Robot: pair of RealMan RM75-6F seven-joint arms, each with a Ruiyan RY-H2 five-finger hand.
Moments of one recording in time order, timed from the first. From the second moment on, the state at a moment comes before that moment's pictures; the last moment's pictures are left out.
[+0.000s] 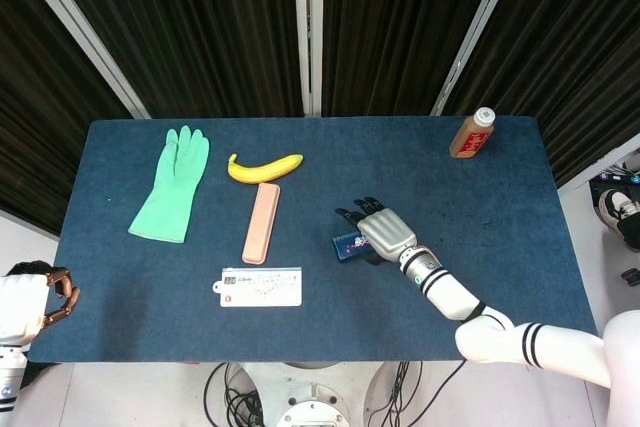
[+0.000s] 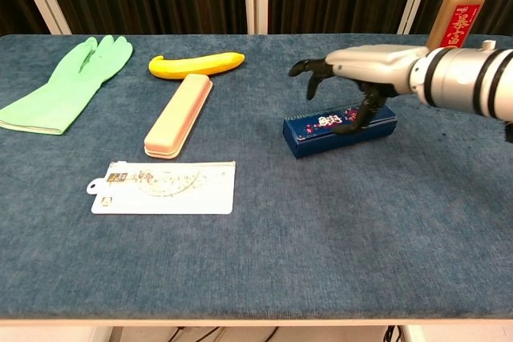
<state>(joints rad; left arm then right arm) -0.08 -1.11 -0.04 -1.61 1.49 1.48 0.04 0.86 -1.48 0.16 -1.48 -1.07 0.73 -0.31</state>
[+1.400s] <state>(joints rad) -0.08 -1.11 -0.04 -1.61 1.49 1.48 0.04 0.91 -1.45 0.08 -1.48 -0.99 0.71 -0.37</state>
